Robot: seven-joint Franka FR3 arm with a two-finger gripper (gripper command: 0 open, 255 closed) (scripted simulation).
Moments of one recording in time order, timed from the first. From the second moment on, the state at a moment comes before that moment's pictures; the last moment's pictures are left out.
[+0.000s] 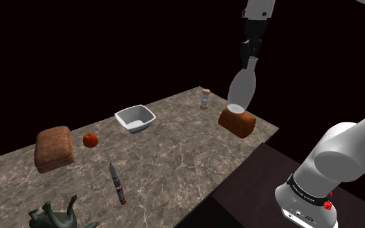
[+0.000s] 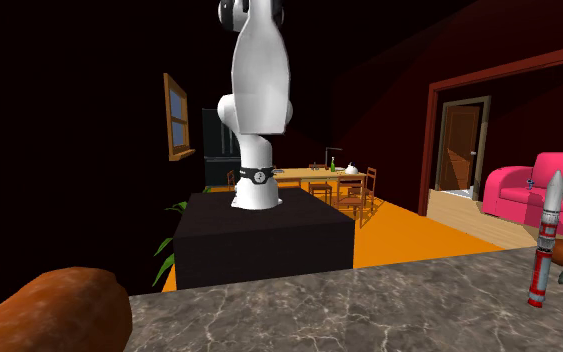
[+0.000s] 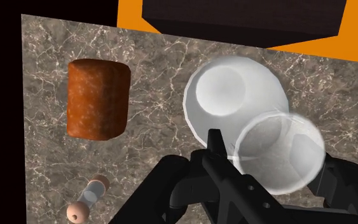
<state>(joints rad) -0.04 -0.40 -0.06 -1.95 -0.03 1.47 -0.15</state>
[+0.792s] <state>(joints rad) 0.06 -0.29 0.14 -1.84 0.05 1.47 0.14</state>
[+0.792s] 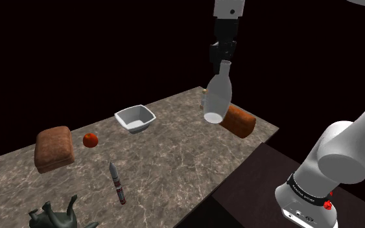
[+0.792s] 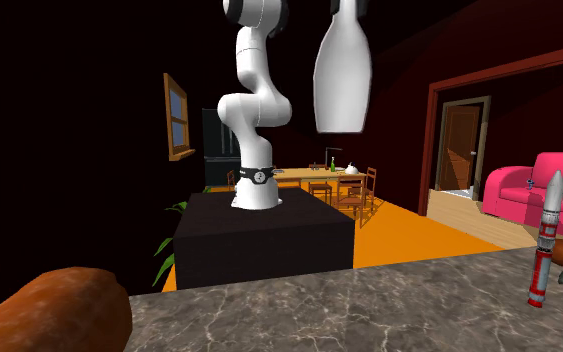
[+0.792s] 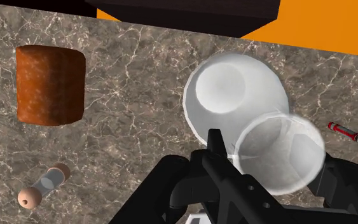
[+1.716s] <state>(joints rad) 0.19 0.01 0.36 -1.53 0.04 1.46 0.49</state>
